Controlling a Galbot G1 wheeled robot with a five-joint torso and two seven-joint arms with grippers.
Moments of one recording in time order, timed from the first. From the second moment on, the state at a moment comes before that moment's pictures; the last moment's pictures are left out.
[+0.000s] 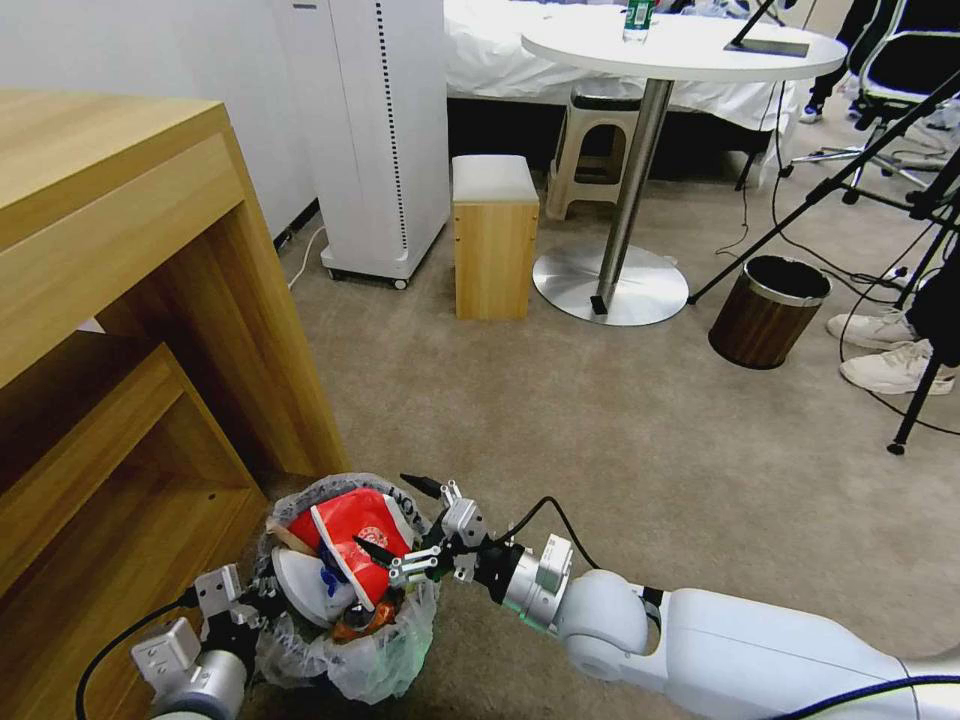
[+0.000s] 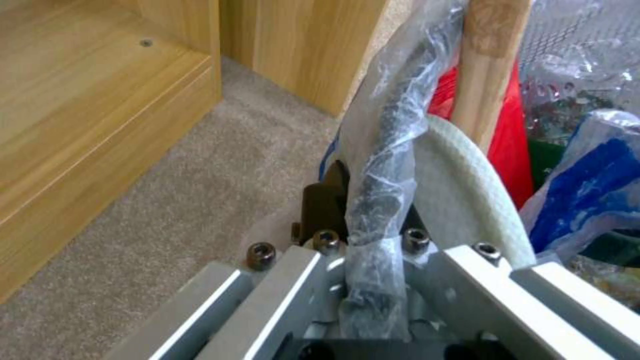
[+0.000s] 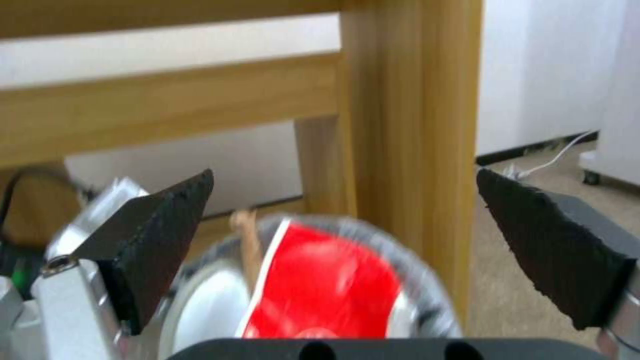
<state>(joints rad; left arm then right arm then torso) 1.81 -1.21 -0.62 -2.22 -0.74 0.30 -0.39 -0.53 0.85 -0.83 1.91 0.75 0.33 0.10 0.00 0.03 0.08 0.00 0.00</state>
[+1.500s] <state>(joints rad) 1.81 -1.20 -0.62 -2.19 -0.74 0.28 -0.37 -0.69 0.73 -0.57 1.79 1.11 -0.50 0.31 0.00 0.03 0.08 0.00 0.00</state>
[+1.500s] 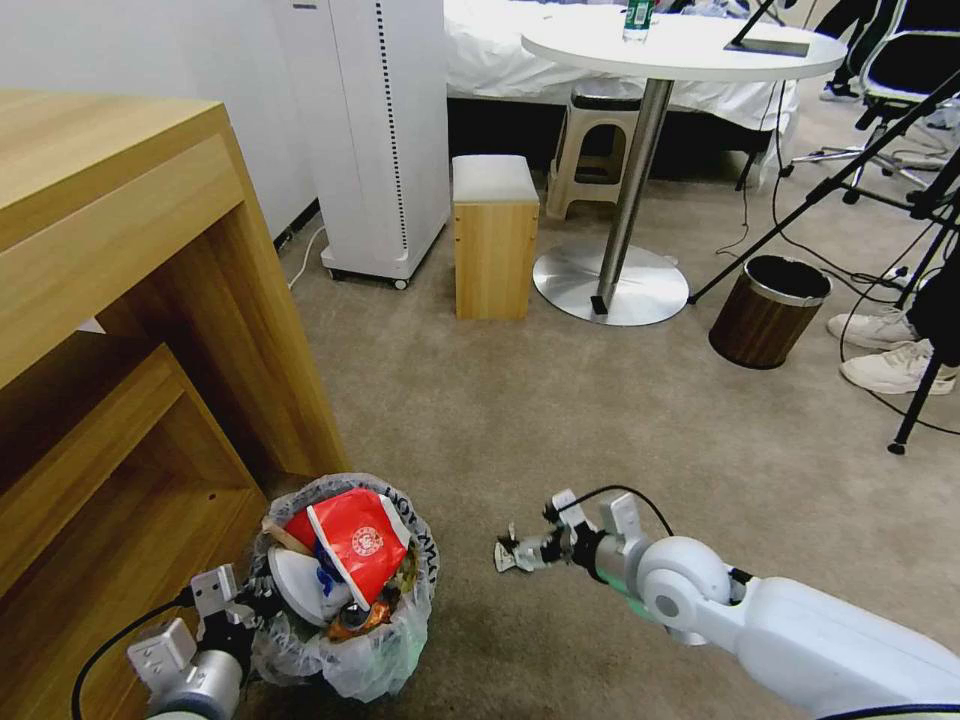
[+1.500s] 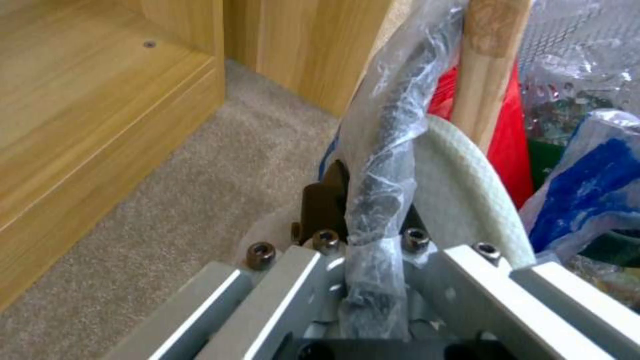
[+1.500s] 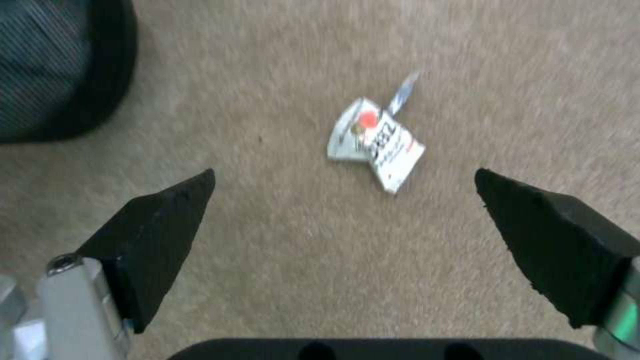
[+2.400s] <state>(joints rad) 1.77 -1.21 -0.60 -2.14 -0.74 0.27 -0.36 -0.61 0.86 -0.69 1.28 0.60 -0.17 -0.01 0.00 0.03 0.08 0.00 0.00</state>
